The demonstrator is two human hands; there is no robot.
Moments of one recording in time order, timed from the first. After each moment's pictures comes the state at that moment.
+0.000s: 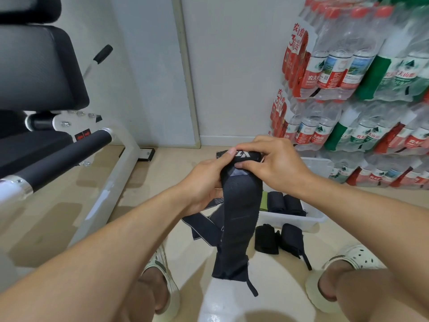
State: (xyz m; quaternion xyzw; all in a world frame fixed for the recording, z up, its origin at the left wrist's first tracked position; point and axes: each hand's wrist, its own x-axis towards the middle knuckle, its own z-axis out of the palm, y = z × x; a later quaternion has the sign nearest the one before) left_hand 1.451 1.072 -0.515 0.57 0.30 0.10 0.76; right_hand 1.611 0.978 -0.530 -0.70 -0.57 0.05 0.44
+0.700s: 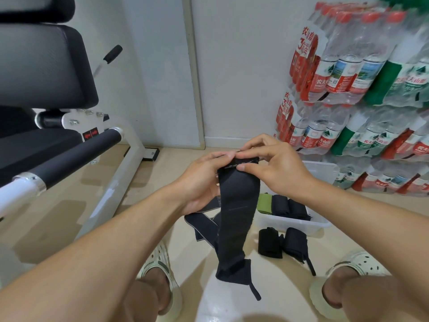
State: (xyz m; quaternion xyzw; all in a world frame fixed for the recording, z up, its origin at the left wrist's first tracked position) left_hand 1.438 1.087 -0.512 0.49 0.27 0.14 0.81; right_hand 1.595 0.984 -0.526 -0.66 -0.54 0.15 0.50
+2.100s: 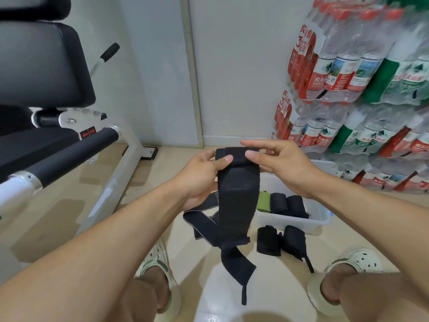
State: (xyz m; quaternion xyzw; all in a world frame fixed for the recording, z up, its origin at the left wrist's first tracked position) left_hand 1.441 1.088 -0.511 0.54 0.28 0.14 0.78; right_hand 1.610 0.975 -0.525 -0.59 -0.41 0.37 0.58
